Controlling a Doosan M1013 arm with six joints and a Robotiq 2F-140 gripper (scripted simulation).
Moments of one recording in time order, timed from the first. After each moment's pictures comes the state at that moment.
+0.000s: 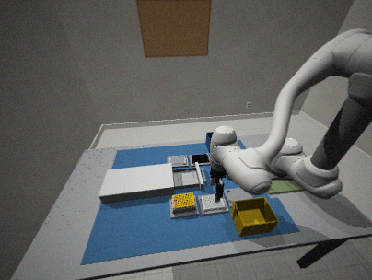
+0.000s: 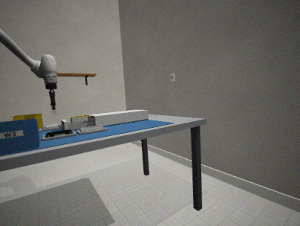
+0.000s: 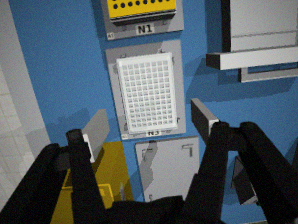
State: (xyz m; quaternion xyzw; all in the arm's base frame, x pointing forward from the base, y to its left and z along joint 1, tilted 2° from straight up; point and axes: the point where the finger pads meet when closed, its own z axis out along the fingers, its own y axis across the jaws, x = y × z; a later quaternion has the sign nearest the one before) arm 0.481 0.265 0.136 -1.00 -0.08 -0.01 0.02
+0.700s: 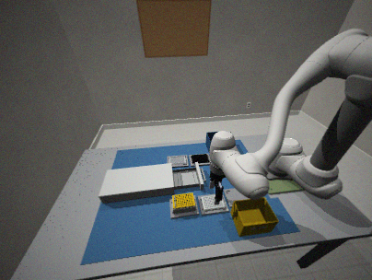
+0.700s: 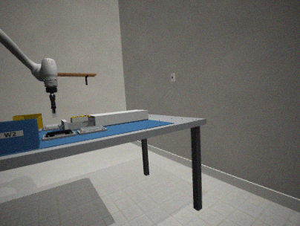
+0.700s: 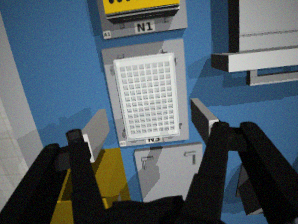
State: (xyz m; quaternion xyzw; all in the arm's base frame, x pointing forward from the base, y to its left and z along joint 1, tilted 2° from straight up) arm 0.481 0.266 0.111 -1.00 -0.08 -0.01 0.02
